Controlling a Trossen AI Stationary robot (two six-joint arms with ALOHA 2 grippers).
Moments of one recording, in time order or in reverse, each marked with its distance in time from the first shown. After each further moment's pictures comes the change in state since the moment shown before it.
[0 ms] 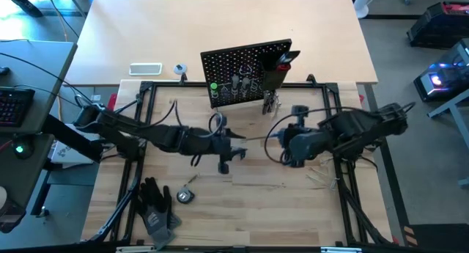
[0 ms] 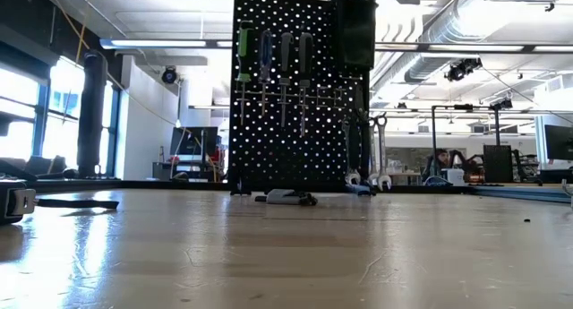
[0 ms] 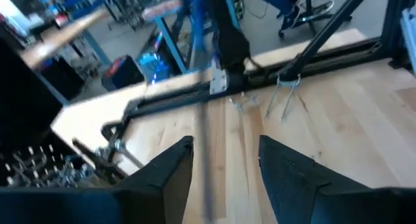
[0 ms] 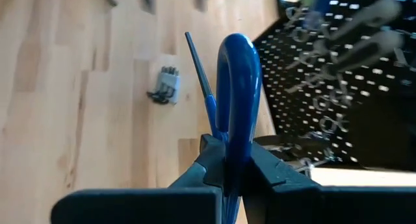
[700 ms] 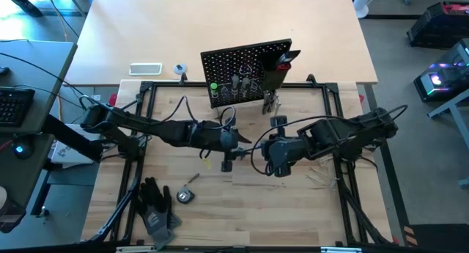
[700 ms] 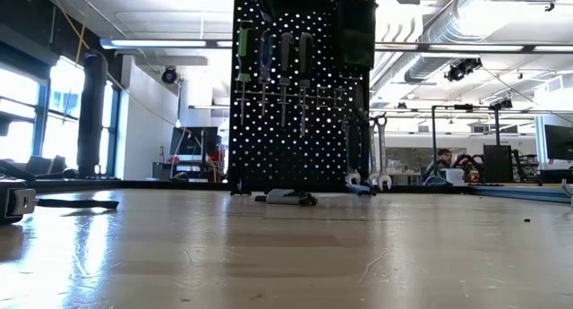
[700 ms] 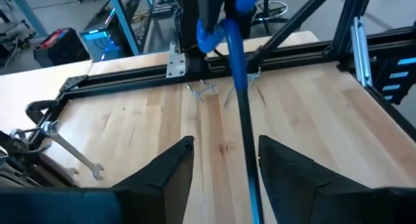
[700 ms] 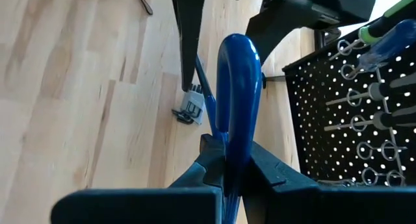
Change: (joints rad) left arm 0.096 0.072 0.000 0.000 0.272 -0.142; right arm -0.018 0.115 0.000 0.157 -0.100 -0.142
